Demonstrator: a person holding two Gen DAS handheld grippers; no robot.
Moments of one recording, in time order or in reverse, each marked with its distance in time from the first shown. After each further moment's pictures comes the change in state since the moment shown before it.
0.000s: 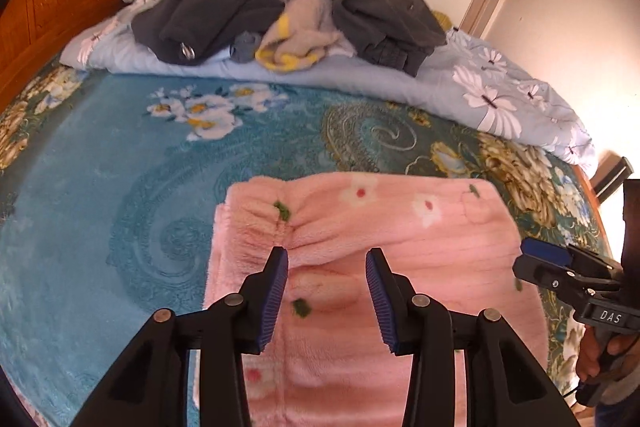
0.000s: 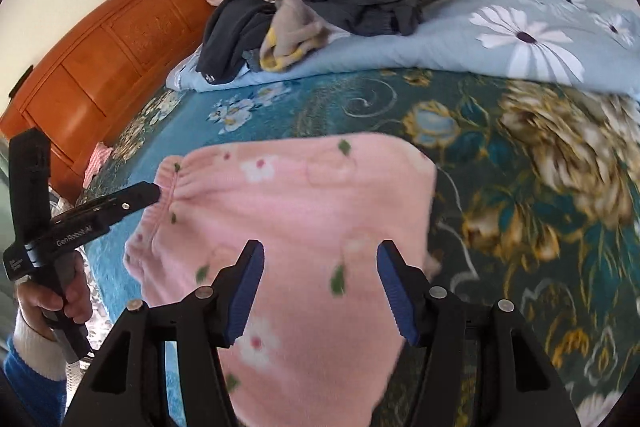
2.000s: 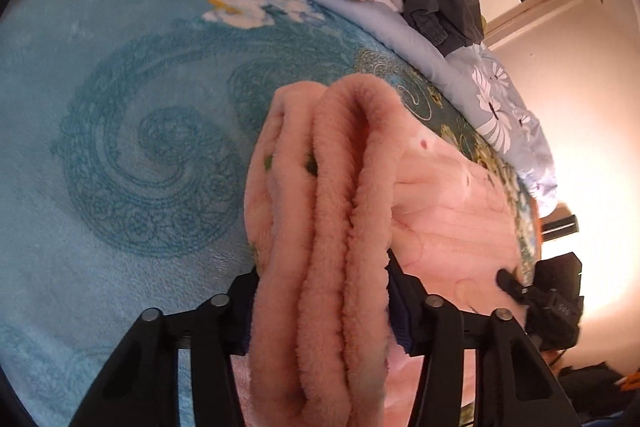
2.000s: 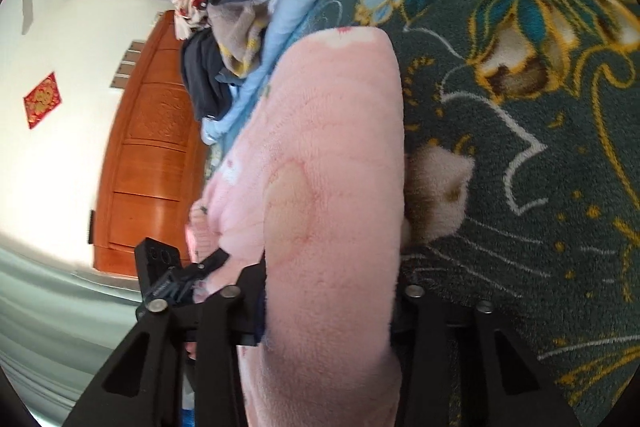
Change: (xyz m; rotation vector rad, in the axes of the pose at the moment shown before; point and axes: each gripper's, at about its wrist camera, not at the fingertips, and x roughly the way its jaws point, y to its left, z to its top) left arm 0.024 0.070 -0.018 -0.296 0.169 -0.235; right arm 0.050 -0.087 -0.047 0.585 0.072 0.453
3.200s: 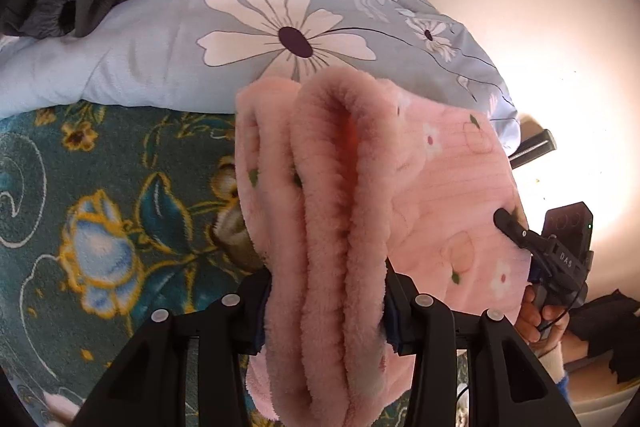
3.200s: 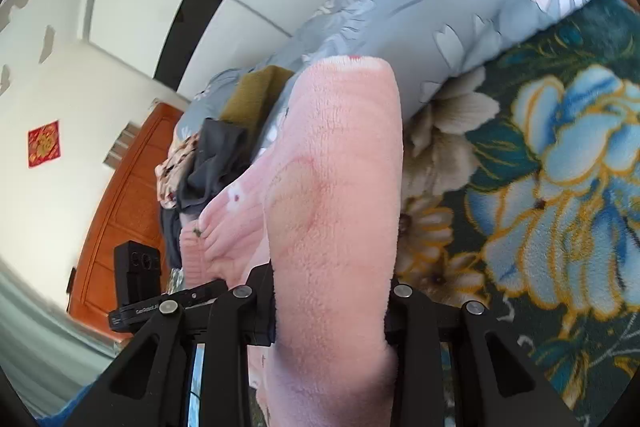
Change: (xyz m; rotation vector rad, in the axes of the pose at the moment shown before) left arm 0.221 -0.323 0.090 0.295 0.178 -0.129; right arm -0.291 -0.130 0.215 -0.097 -0.355 -0.128
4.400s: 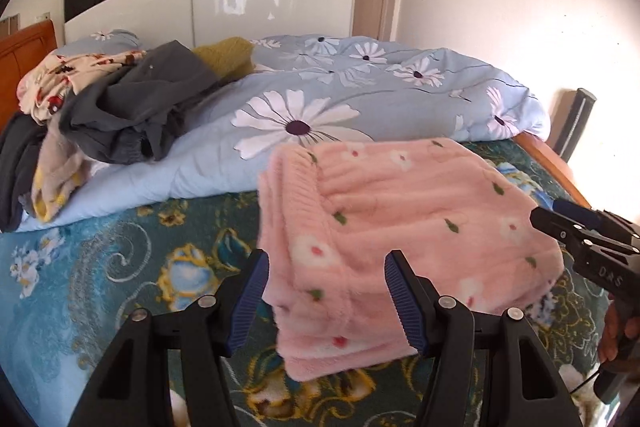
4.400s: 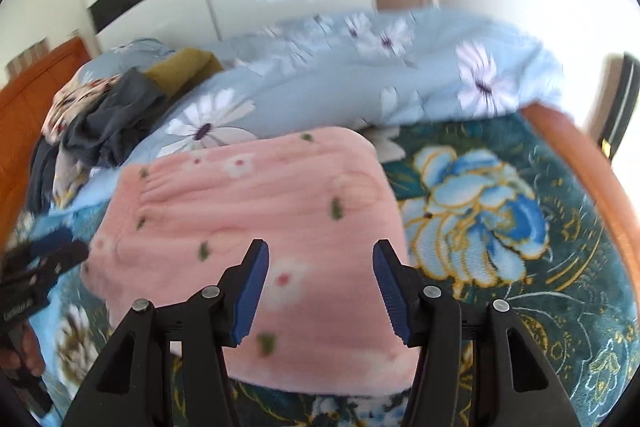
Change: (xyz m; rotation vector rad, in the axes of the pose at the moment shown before) left arm -0.027 -0.074 -0.093 0.348 -0.389 0.357; right arm -0.014 0.102 -0.094 -0.432 -0.199 -0.631
